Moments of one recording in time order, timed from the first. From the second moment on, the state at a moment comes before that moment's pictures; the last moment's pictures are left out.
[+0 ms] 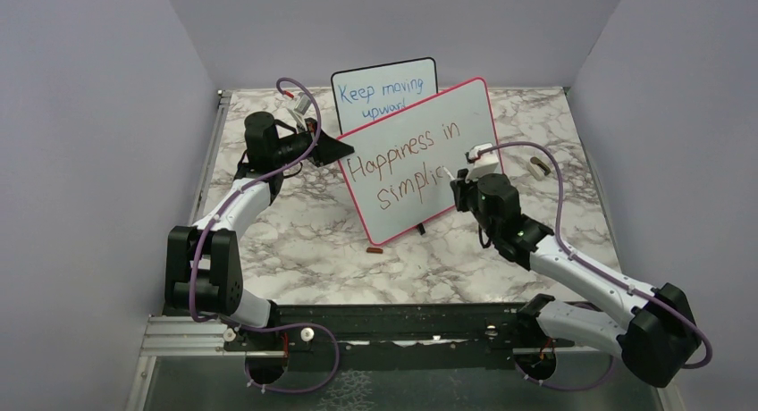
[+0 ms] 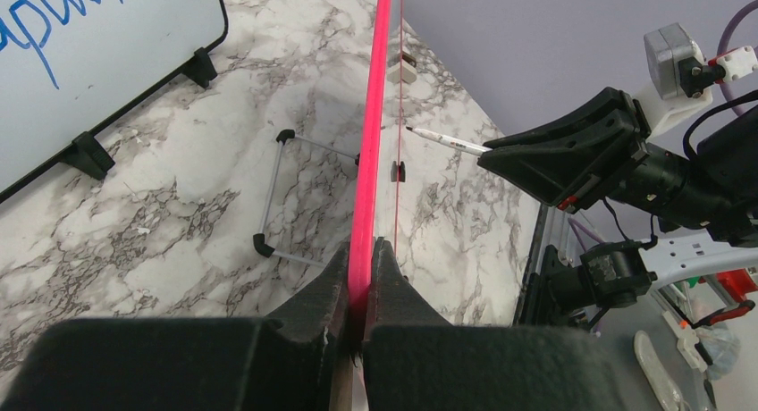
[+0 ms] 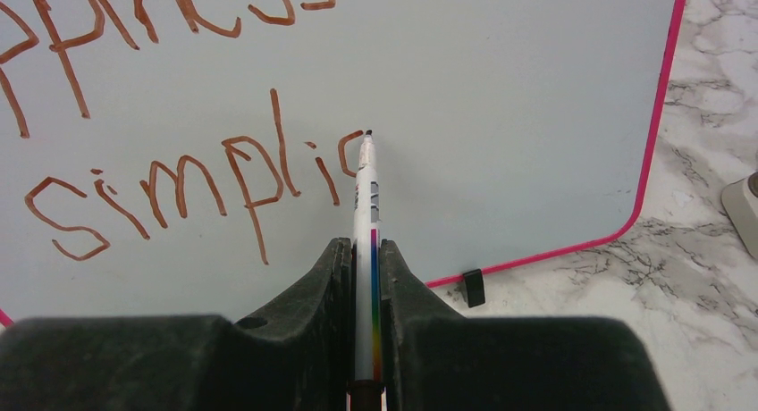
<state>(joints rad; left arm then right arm) -0.11 1.48 0.93 0.40 0.98 -0.49 0.64 1.04 0.62 0.10 0.36 0.12</state>
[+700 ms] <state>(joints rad) -0.11 1.48 0.94 0.38 0.97 -0.48 0.59 1.12 0.64 0.17 0.35 0.11</state>
